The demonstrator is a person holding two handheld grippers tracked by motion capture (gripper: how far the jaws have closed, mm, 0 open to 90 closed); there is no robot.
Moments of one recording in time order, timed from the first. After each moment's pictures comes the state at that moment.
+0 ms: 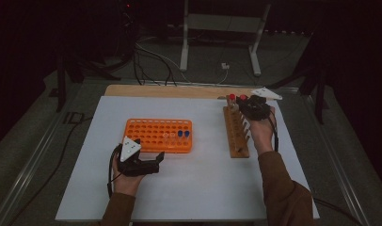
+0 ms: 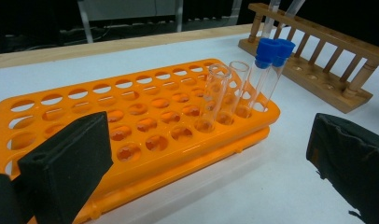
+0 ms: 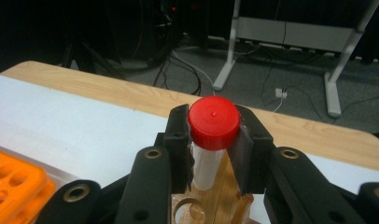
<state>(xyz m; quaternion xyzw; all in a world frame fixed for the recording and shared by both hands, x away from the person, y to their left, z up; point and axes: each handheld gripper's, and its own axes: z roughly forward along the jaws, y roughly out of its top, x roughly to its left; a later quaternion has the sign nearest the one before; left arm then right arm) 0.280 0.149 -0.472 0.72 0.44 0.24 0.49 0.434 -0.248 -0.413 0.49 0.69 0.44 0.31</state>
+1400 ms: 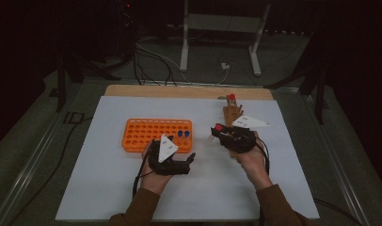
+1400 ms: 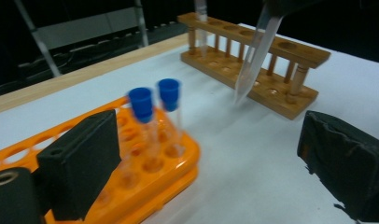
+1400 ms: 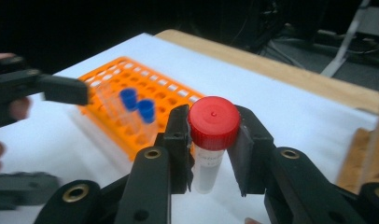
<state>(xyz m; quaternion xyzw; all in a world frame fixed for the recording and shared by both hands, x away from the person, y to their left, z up) 0.285 0.058 -0.458 0.77 0.34 0.25 0.48 0.333 -0.192 -0.416 0.37 0.77 0.50 0.18</state>
